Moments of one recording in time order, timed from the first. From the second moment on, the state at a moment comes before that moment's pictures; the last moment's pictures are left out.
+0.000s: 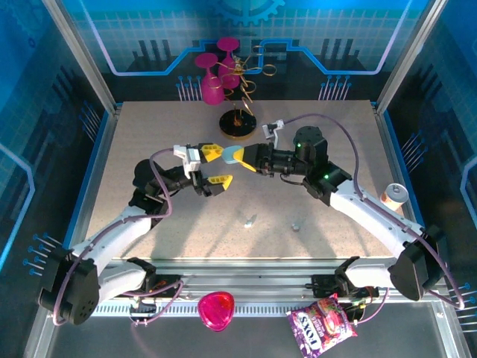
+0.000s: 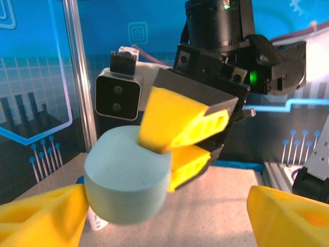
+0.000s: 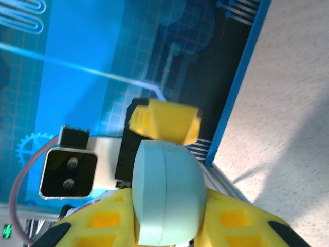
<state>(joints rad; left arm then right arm) -0.35 1.10 0.60 0.75 0.87 -0.14 0.58 1.28 1.04 0.07 -0.70 1.12</state>
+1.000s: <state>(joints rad) -0.37 1.06 0.41 0.44 0.32 -0.04 0.47 1.99 1.31 -0.09 -0.27 0.87</state>
